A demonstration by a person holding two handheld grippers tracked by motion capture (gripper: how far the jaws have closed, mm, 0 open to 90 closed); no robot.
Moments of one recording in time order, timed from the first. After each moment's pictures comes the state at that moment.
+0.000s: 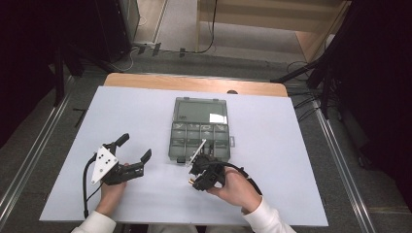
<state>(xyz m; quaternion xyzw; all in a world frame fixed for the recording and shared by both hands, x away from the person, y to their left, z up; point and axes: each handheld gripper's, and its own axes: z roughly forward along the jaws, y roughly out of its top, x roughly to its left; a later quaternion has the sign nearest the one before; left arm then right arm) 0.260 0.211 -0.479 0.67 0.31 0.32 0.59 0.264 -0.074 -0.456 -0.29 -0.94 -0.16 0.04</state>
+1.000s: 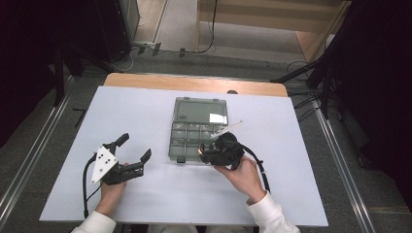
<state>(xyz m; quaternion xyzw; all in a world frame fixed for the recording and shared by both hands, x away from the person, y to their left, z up) 0.260 0.211 -0.479 0.67 0.31 0.32 0.59 0.296 -0.132 -0.443 -0.41 -0.84 -0.35 0.01</state>
